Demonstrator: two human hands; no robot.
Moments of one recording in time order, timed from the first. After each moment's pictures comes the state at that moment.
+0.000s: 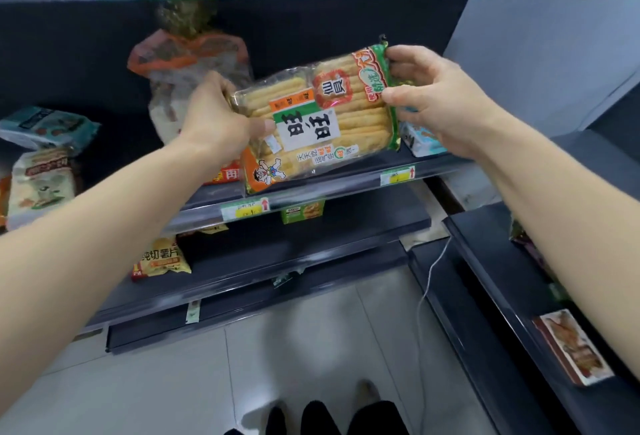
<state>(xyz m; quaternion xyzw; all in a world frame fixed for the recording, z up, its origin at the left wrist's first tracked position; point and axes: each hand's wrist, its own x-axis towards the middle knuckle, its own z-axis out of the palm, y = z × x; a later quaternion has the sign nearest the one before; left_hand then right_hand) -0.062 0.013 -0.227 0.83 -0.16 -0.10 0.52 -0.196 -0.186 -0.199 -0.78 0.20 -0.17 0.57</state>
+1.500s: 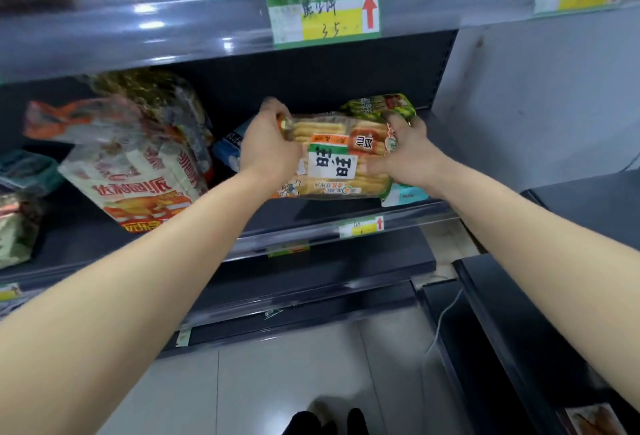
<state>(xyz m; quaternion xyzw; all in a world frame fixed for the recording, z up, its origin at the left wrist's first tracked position) -0.082 -0.213 -0.250 0.88 -0.19 -0.01 0.44 -0.170 -0.391 -0.272 -0.88 0.26 -0.04 0.40</state>
